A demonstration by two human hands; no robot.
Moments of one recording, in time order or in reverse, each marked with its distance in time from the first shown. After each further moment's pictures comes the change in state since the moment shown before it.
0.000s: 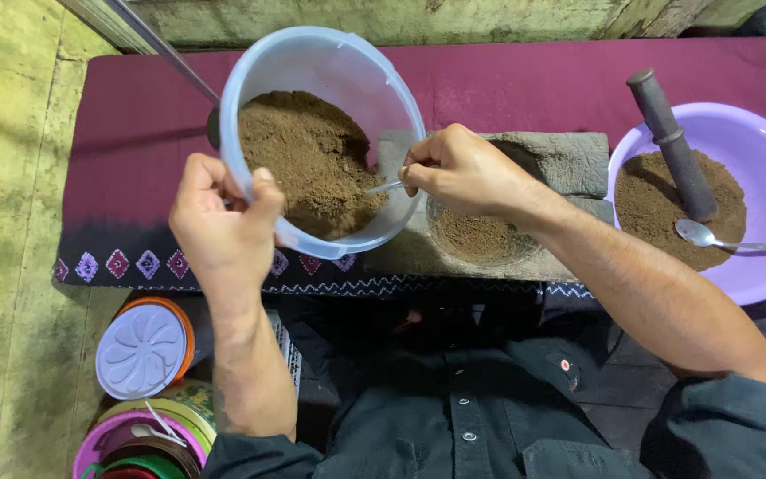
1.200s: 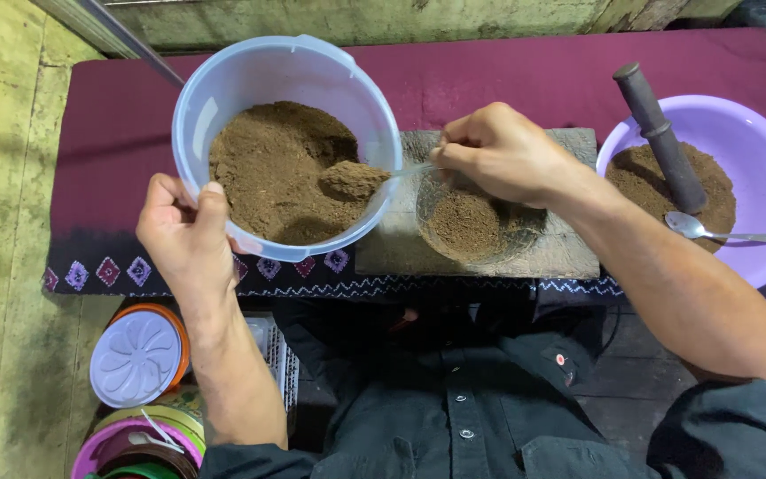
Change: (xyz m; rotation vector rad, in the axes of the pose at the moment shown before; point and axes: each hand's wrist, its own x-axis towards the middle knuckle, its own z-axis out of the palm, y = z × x) left_hand -0.001 -0.025 -0.006 -0.375 0.097 -0.215; right_hand -0.015 0.001 -0.034 -0.006 0.073 0.166
